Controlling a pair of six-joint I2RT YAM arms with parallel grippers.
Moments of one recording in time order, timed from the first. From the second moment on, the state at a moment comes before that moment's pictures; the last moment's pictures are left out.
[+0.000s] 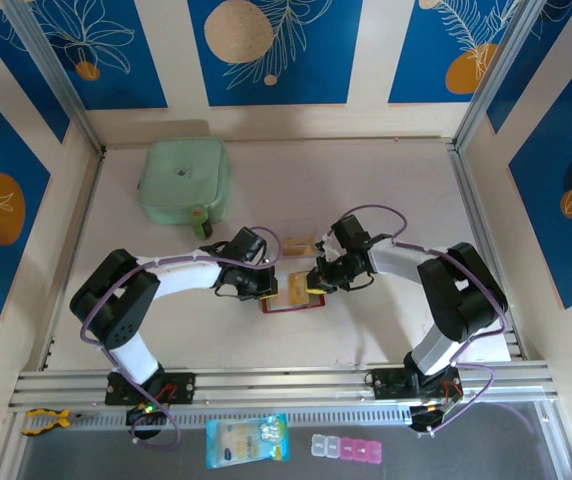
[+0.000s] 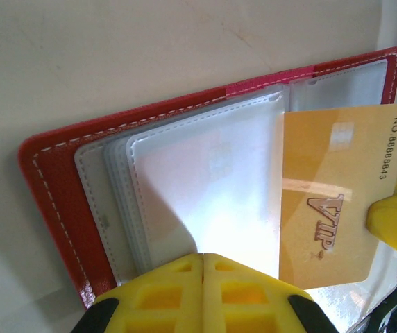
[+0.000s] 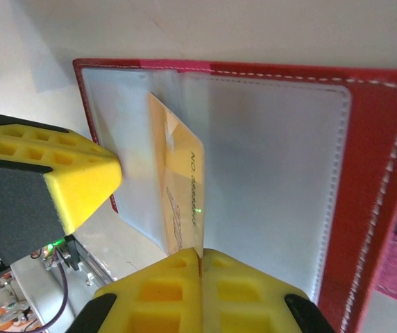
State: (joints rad) left arm -0.71 1.68 0.86 -0.28 0.40 -0.80; right arm 0.48 1.63 0.81 -0.41 -0.68 0.55
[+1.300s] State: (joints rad) left arm -0.71 1.68 0.86 -0.29 0.40 -0.79; right arm 0.54 1.59 0.86 -0.46 -0.51 0.58
